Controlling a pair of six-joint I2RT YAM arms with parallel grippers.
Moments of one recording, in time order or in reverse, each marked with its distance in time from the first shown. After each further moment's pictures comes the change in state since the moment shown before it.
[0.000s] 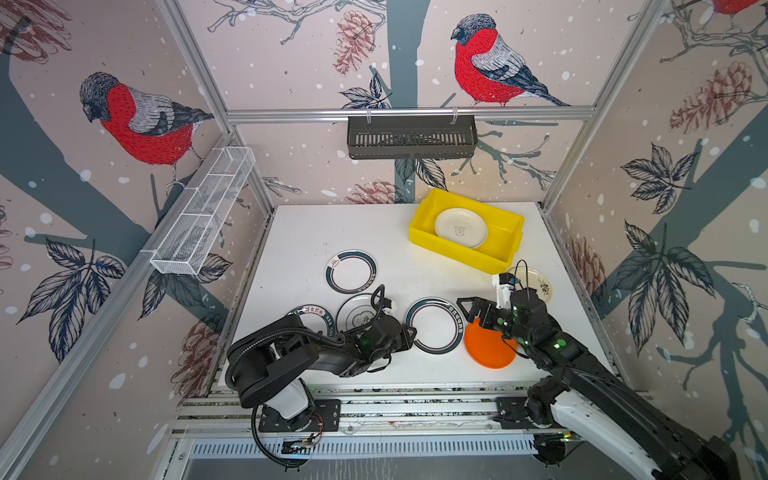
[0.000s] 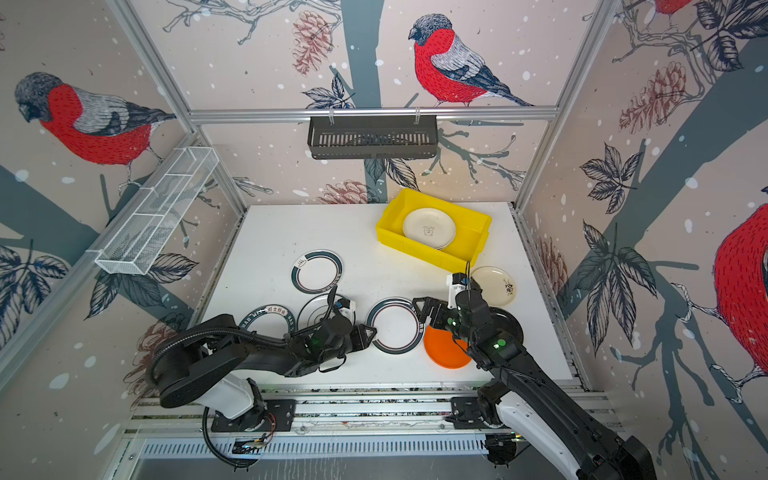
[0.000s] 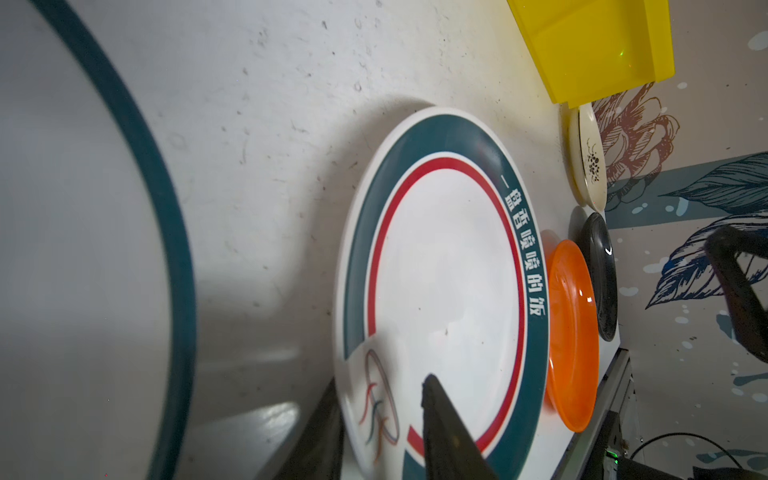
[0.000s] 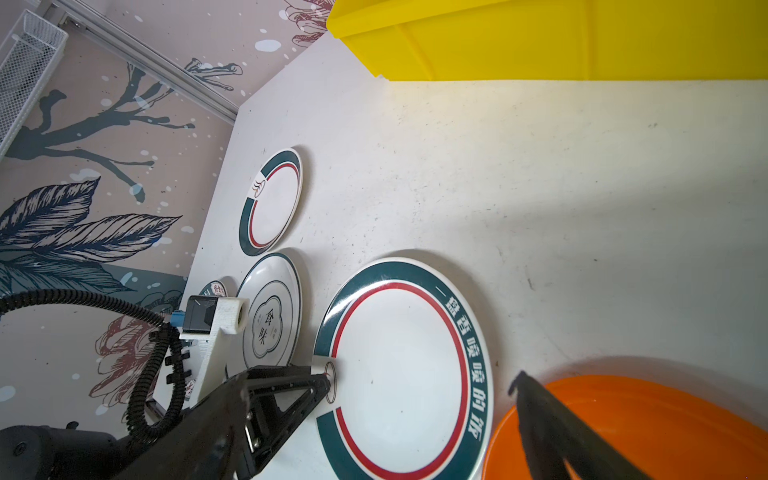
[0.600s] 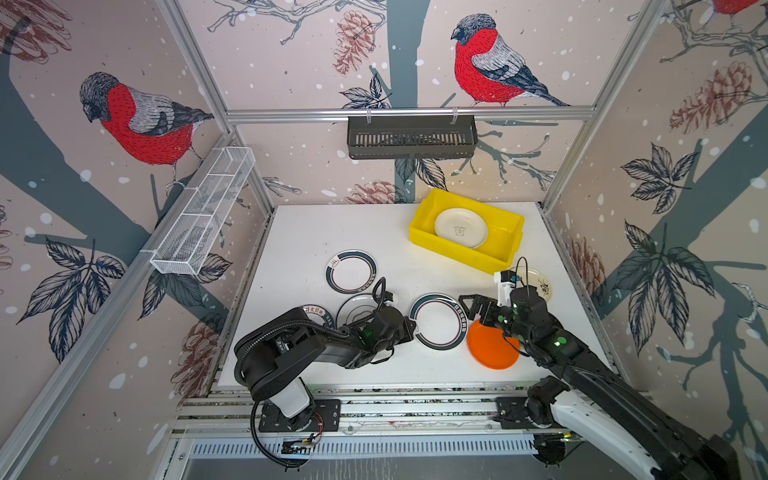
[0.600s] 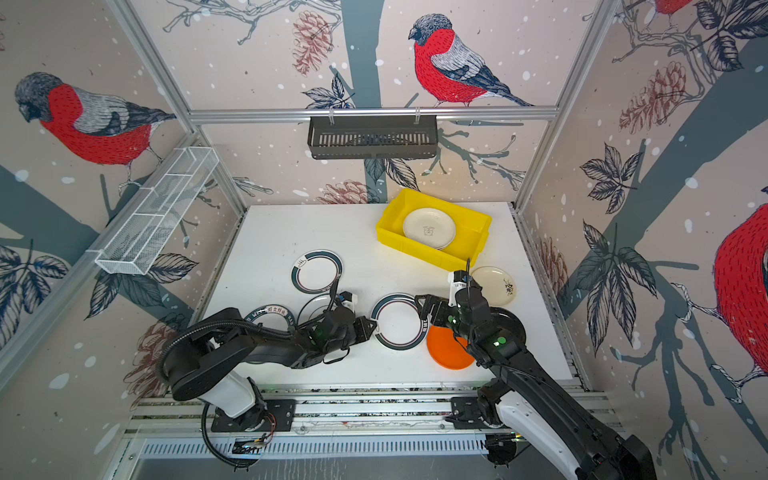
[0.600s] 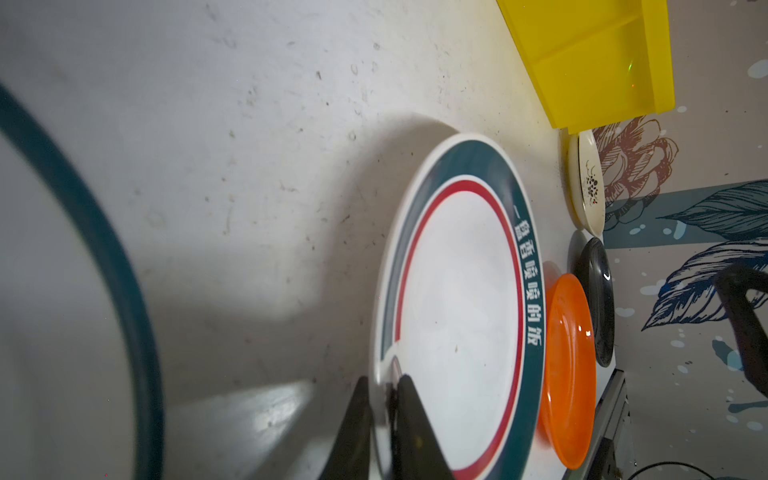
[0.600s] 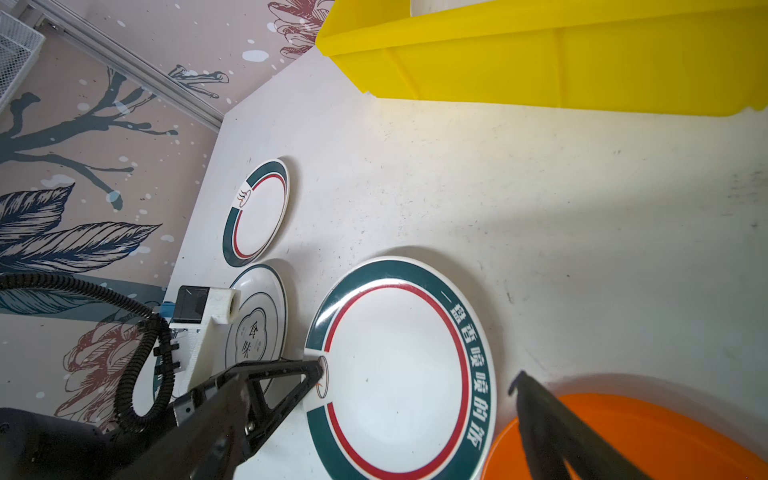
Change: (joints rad) left arm 0.056 0.033 0.095 -0.045 0.031 0.018; right arm -0.010 0.019 0.028 -0.022 0.053 -0.033
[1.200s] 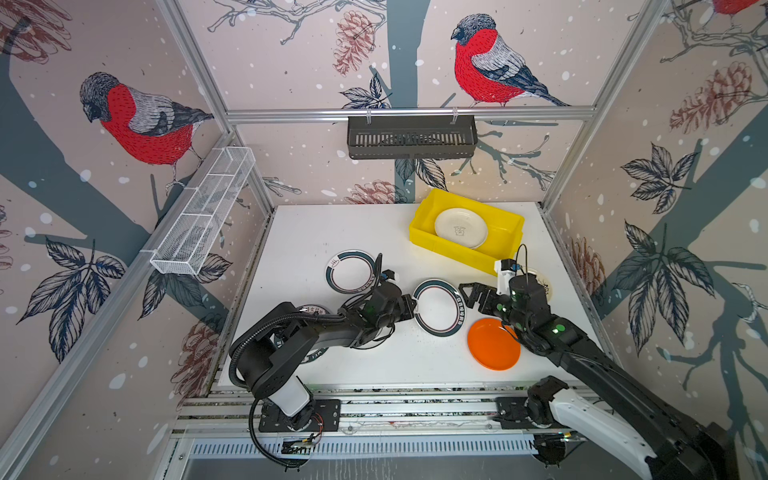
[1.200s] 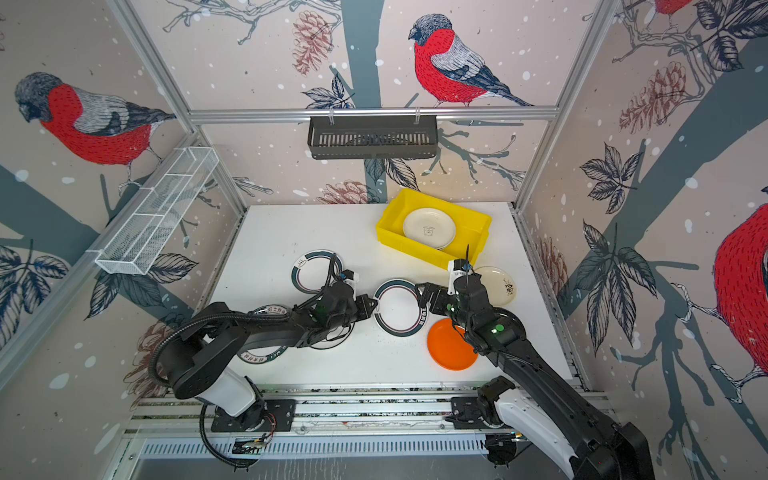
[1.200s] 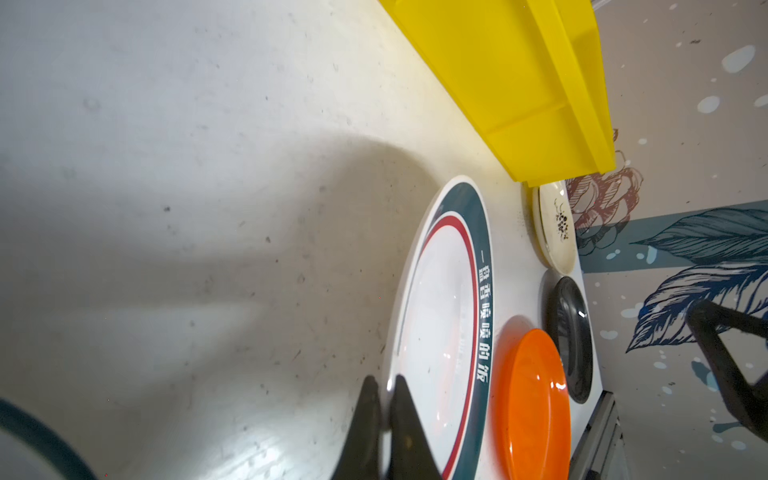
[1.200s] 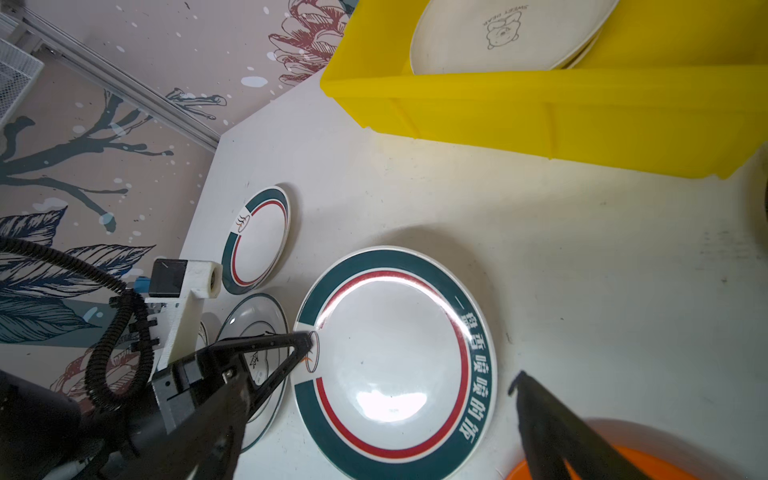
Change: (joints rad) left arm 0.147 -0.011 0.157 -0.121 0.109 0.148; right arm -0.018 0.098 0.128 -0.009 0.020 -0.023
